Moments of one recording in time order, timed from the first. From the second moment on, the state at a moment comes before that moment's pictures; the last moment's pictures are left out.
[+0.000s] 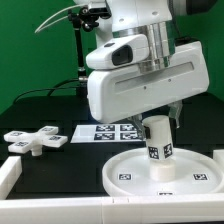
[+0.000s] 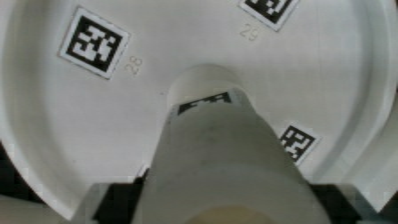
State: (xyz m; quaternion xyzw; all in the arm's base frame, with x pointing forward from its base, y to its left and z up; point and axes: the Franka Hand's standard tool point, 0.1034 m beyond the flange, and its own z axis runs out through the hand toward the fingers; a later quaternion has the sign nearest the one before) arm 0.565 0.030 0.080 -0.99 -0.15 -0.04 0.07
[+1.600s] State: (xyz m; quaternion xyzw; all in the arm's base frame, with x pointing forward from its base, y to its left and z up) arm 0.563 0.028 0.079 -0.87 0.48 0.02 0.09
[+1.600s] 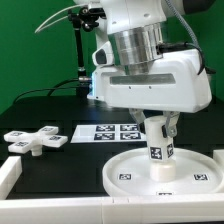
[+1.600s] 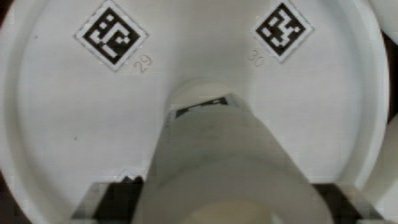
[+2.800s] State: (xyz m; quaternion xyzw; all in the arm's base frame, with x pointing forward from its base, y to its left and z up) arm 0.562 0.033 0.075 -0.54 0.83 0.09 0.12
